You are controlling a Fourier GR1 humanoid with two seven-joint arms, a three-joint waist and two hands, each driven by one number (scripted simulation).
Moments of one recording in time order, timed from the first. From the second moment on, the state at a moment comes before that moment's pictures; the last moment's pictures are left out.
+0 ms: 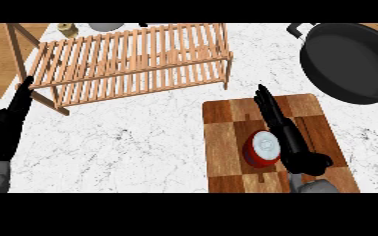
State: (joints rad) left arm -0.07 0.54 0.02 -1.34 0.05 0.15 -0.07; right arm -0.07 -0.22 0.32 -1.50 -0.17 -0.10 -0.22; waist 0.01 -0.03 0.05
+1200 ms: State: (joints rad) left arm 0.10 0.50 0.11 -1.53 0.18 0.07 0.02; right arm -0.05 -0.35 0.38 -1.81 0.16 -0.32 -0.06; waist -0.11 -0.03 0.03
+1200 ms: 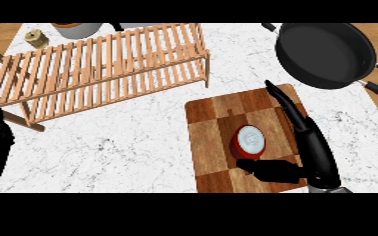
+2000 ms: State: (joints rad) left arm 0.04 0.47 0.09 -1.54 0.17 0.05 0.08; right arm -0.08 -0.44 0.48 -1.87 0.12 -0.11 0.47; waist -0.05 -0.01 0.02
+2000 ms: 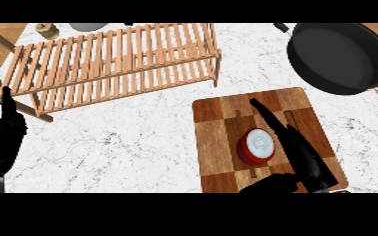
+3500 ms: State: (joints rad) left arm -0.05 0.25 -0.14 -1.44 0.12 -0.06 0.13; right arm 0.06 -0.36 0.31 -1.67 -0.13 0.01 0.16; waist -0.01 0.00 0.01
